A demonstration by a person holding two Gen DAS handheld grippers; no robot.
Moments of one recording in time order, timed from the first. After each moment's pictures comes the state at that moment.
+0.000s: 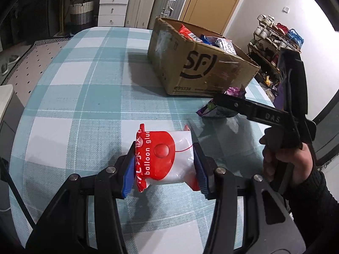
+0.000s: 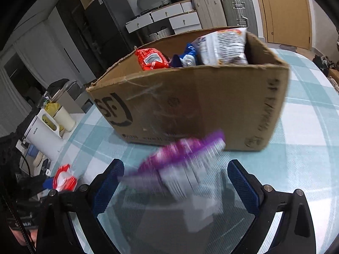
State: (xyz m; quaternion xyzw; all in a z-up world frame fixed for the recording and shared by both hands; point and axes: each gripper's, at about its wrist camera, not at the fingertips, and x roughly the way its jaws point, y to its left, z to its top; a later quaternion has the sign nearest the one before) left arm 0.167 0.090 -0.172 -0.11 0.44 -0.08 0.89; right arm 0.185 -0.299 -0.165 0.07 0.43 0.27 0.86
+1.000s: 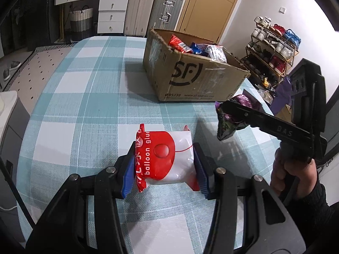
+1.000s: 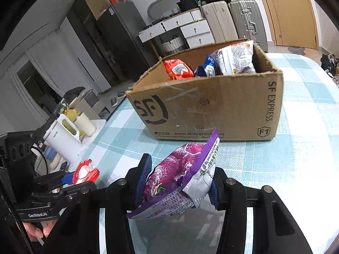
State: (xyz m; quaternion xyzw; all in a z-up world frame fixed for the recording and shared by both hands) left arm 0.149 0.076 -0.144 -0.10 0.42 -0.08 0.90; right arm 0.130 -0.320 -0.134 0.11 0.40 0.31 0.86
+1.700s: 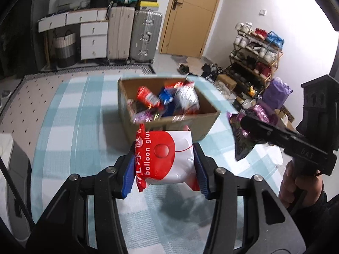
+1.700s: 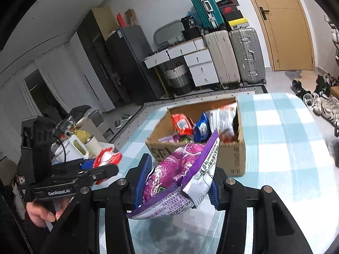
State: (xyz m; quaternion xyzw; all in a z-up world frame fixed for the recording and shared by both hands) left arm 0.190 0.042 -0.048 -0.07 0.36 -0.13 0.92; right arm 0.107 -0.382 -0.025 0.12 0.32 0.32 0.88
